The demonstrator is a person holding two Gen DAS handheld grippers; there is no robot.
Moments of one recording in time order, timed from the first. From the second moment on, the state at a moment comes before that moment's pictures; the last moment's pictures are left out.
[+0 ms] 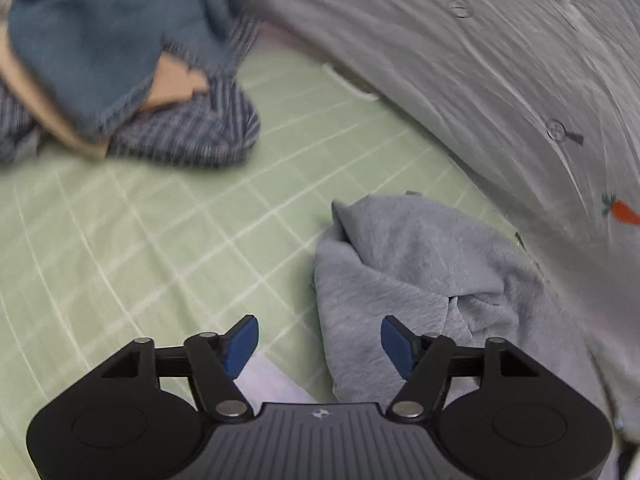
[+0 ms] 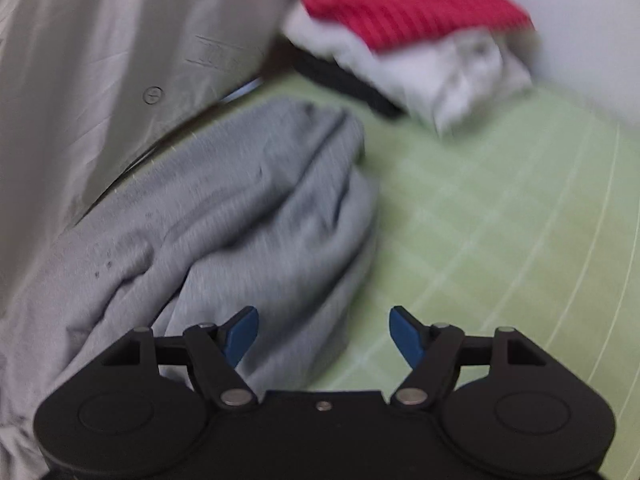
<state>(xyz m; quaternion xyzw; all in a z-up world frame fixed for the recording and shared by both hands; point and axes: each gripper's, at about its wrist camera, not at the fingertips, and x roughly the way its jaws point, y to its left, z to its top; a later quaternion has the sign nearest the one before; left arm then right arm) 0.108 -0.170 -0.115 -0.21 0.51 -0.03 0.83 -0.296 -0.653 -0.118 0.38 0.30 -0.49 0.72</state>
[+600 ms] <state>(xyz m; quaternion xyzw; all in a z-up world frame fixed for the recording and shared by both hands) 0.103 -0.161 -0.106 -0.27 0.48 -0.06 0.83 -0.318 -0.647 -0.116 0.48 0.20 -0.45 0.72</state>
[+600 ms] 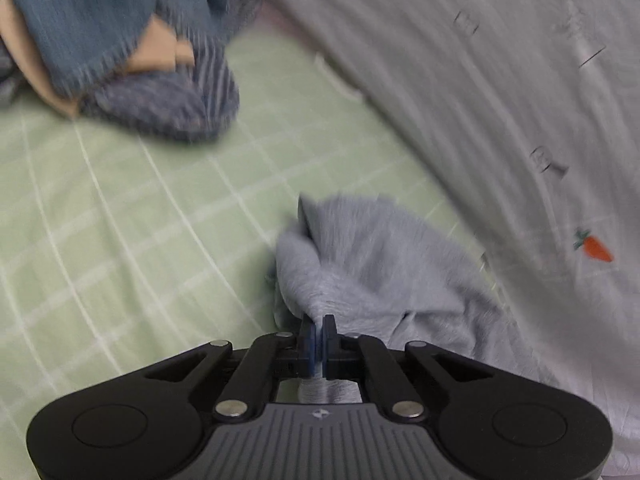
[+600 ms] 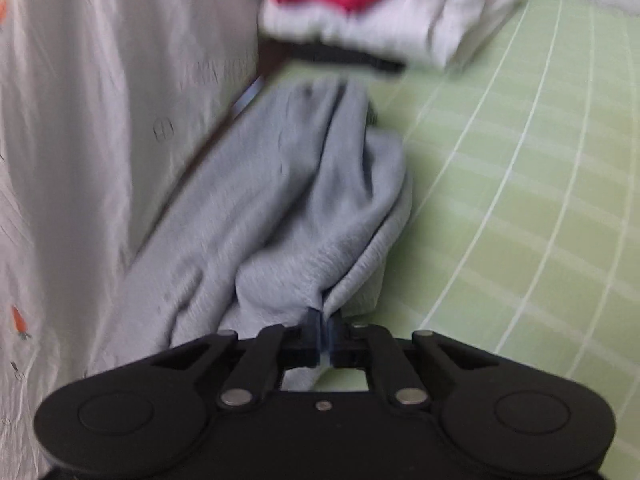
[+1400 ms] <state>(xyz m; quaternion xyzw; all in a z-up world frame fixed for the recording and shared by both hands) 0.039 -0.067 0.027 -0.27 0.32 -0.12 0.90 -0.378 -0.631 0.010 0.34 0.07 -0.46 0.82</state>
